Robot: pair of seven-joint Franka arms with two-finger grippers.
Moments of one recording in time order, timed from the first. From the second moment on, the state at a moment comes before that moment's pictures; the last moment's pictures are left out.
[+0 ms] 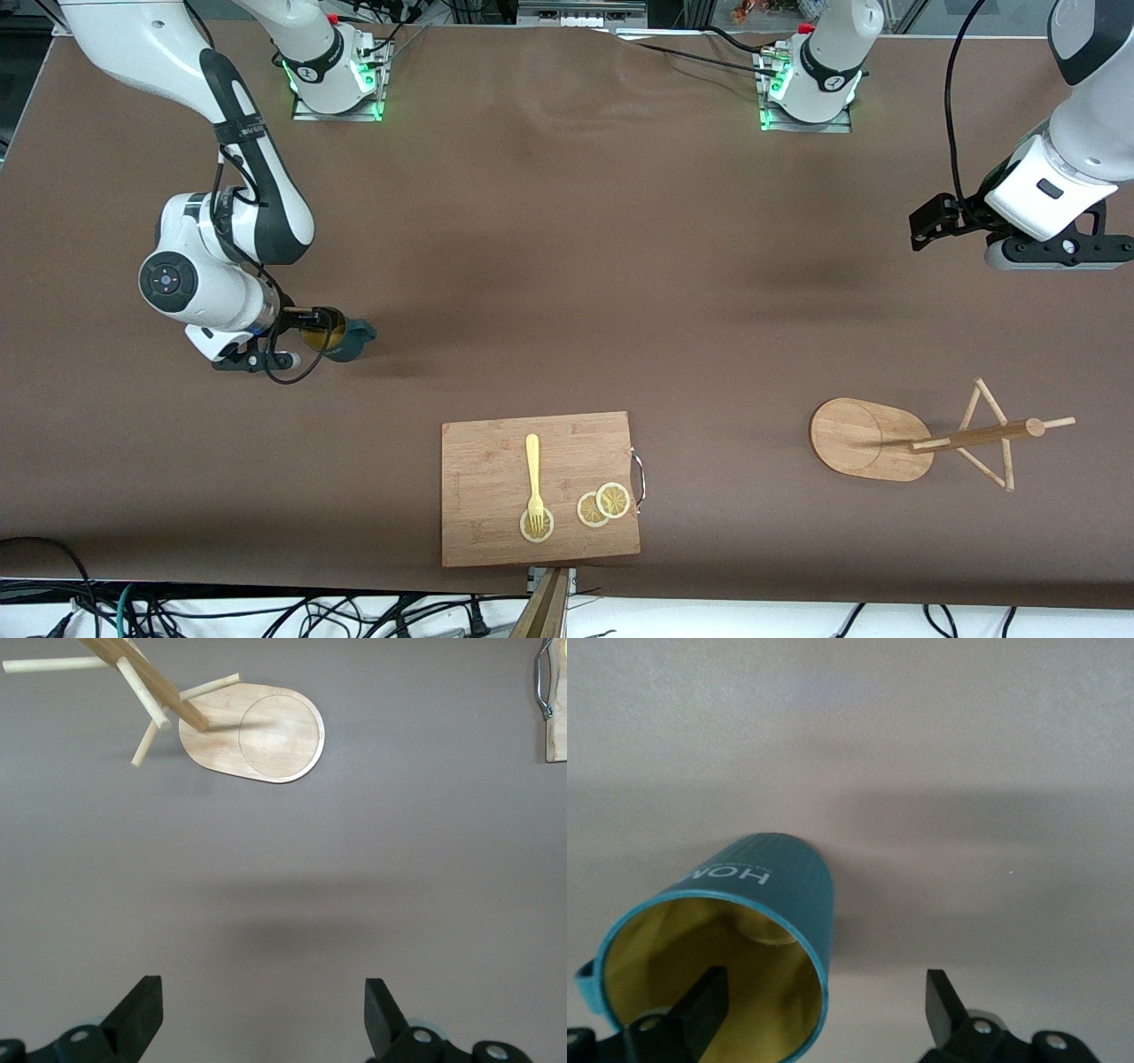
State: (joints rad) left arm -0.01 0.00 -0.07 -1.74 0.04 1.69 -0.09; right arm 0.18 0.44 -0.08 -1.96 0.04 2.26 0.05
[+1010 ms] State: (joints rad) left arm -0.01 0.00 -0.07 -1.74 0.04 1.69 -0.09; right arm 0.19 0.43 -0.02 -1.84 0.05 2.21 0.09
